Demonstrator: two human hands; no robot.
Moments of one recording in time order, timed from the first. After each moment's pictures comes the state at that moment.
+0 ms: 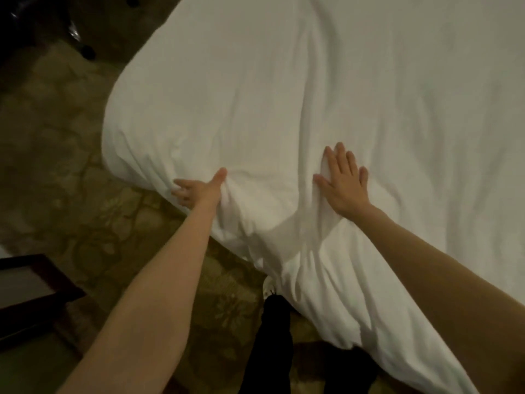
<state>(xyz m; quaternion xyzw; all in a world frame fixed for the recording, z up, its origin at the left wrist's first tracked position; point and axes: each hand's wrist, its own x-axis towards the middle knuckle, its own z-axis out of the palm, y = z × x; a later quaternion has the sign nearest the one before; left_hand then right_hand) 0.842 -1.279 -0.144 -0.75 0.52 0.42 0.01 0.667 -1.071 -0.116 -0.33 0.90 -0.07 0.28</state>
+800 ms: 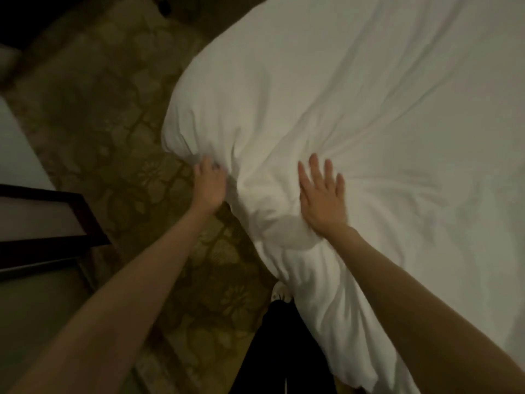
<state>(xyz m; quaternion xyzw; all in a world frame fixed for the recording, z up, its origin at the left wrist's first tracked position) 0.931 -1.351 -0.142 -0.64 0.69 0.34 -0.03 0.746 -1.197 -0.158 -0.53 0.82 -0.01 0.21</state>
